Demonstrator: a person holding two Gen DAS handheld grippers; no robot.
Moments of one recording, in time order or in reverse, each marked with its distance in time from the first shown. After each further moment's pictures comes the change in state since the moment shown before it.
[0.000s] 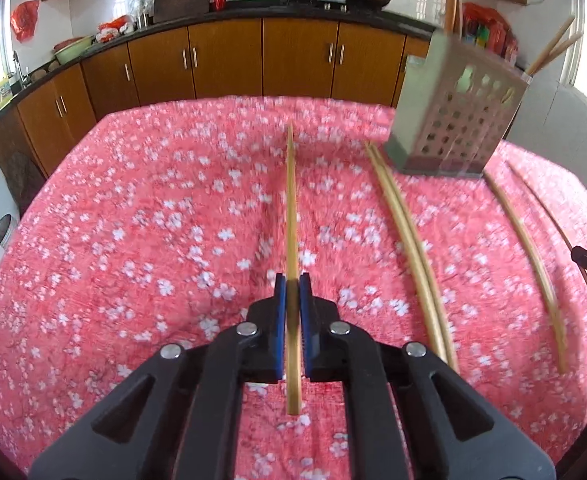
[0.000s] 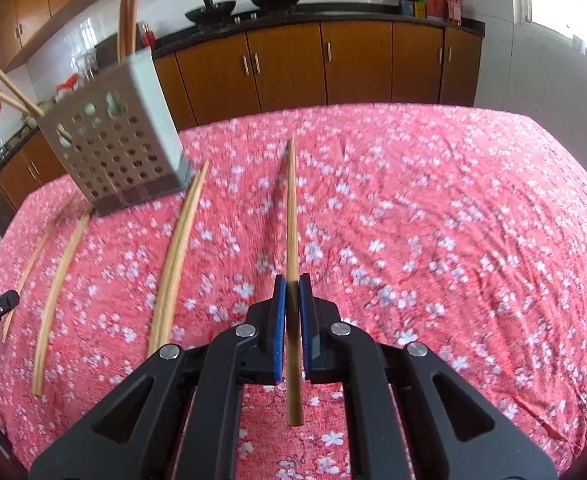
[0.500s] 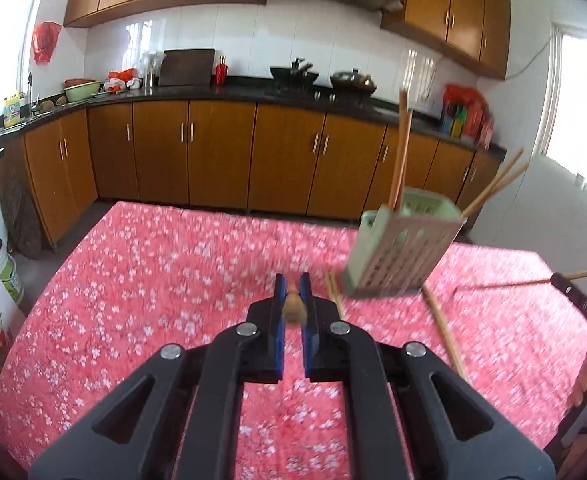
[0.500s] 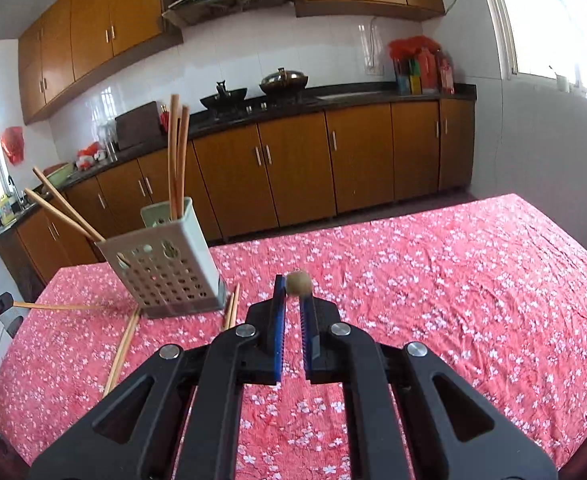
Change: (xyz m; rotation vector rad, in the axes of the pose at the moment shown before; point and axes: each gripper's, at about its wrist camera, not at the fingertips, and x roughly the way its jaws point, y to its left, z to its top) left arm -0.099 0.004 0.059 -0.070 -0.279 -0.090; right arm -0.086 -0.002 0.052 0.018 -0.289 0.048
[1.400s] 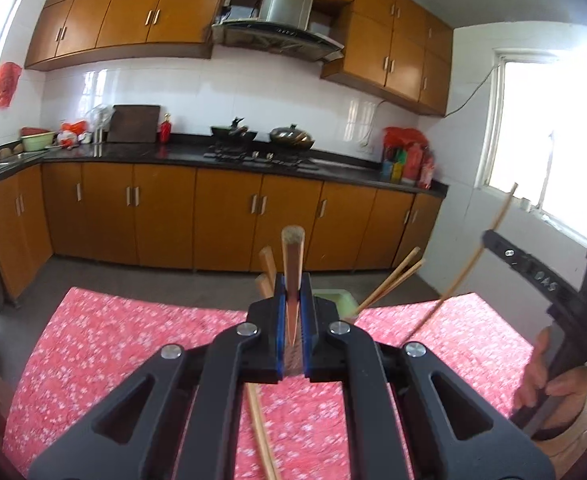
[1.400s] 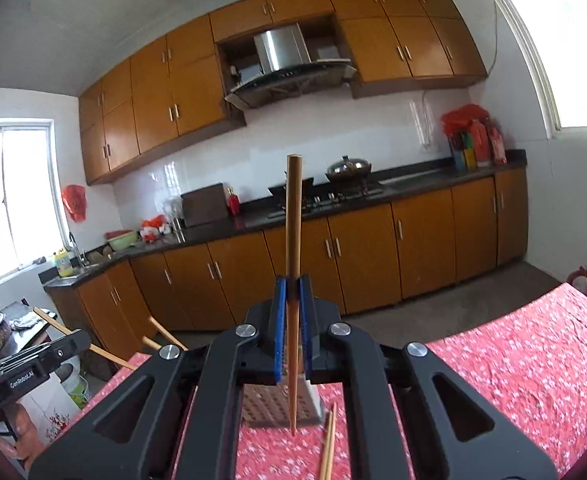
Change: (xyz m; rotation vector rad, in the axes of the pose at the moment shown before) left arm -0.062 -0.070 0.089 0.067 -0.179 -0.198; right arm -0.054 0.056 0.103 -0.003 -0.288 0.237
